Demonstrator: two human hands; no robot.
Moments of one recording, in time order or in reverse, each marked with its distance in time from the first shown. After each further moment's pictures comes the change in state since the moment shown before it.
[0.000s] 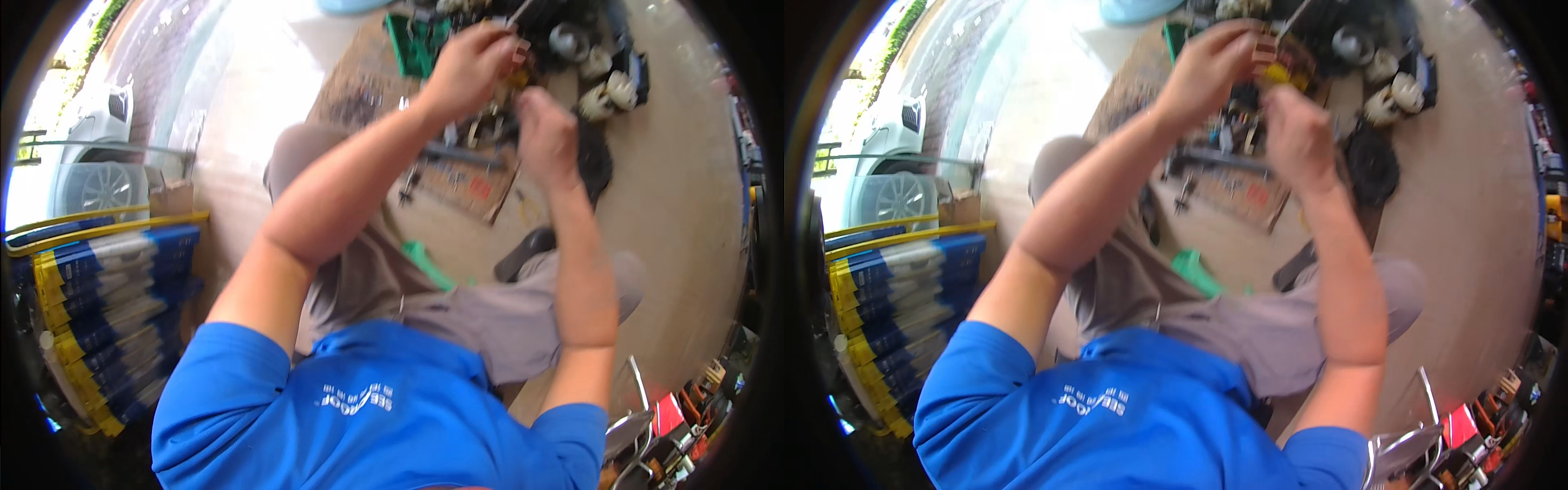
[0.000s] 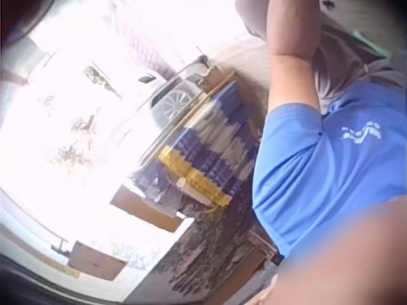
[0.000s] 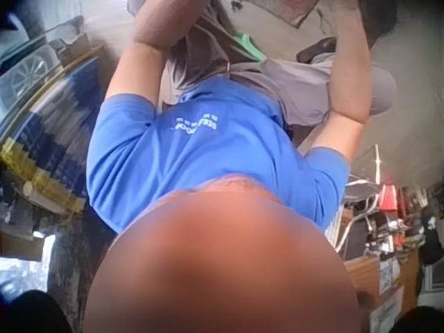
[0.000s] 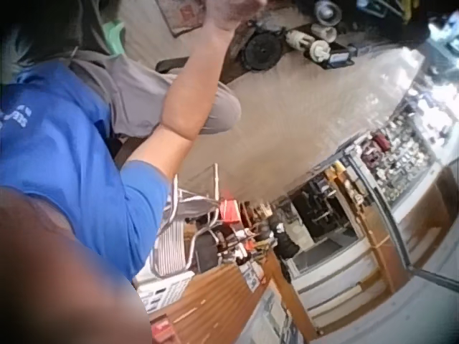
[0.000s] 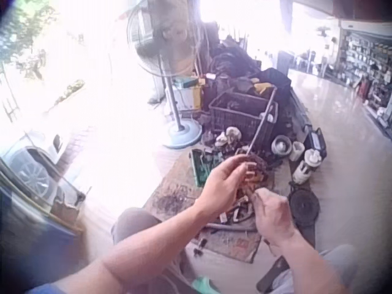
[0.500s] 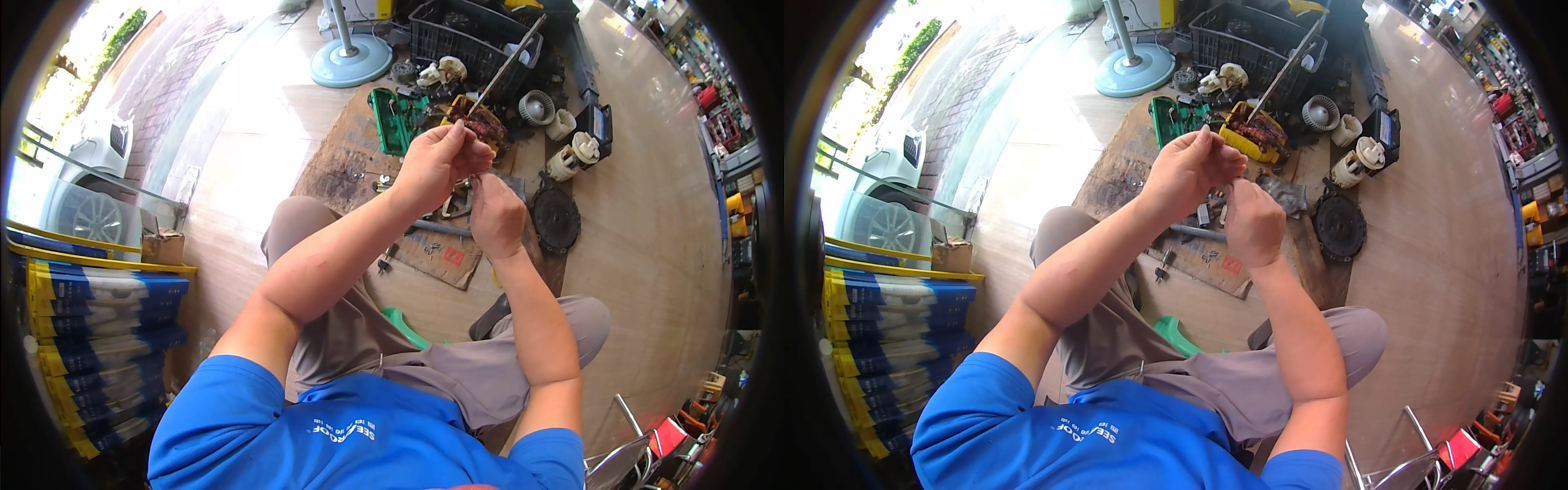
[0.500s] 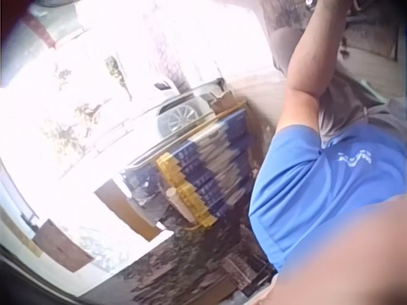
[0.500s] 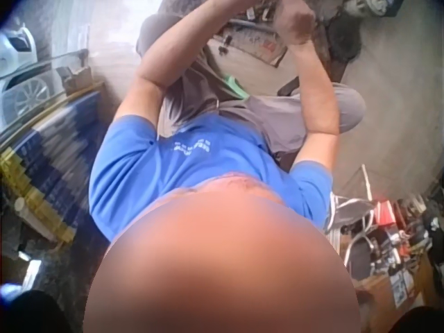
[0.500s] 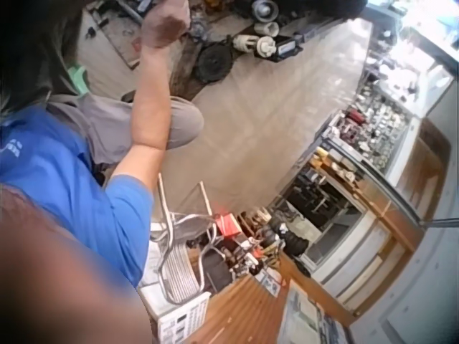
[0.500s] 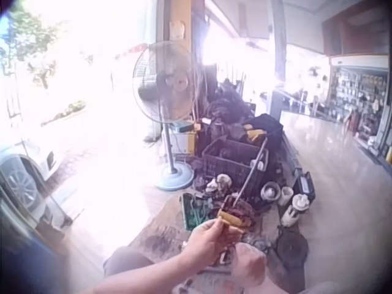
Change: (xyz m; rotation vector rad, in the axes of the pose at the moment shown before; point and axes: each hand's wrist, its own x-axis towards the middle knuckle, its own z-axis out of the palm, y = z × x) left_hand -0.016 0.031 0.010 -0.644 0.149 -0.322; right_hand -0.004 -0.012 0.018 -0.120 0.166 -0.080
